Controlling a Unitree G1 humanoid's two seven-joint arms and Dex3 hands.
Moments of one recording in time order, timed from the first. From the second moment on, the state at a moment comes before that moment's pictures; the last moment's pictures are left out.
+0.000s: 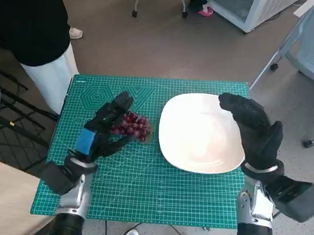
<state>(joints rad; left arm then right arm) -0.33 0.22 0.12 0.41 0.02 -0.59 -0.37 -0.48 -0.11 -0.17 0.42 0.40 -0.66 0.61</state>
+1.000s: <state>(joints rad) -0.46 0.39 -0.19 0.09 0.75 0.19 -0.45 -0.49 -0.12 -0.17 0.43 0.40 -0.66 0.61</state>
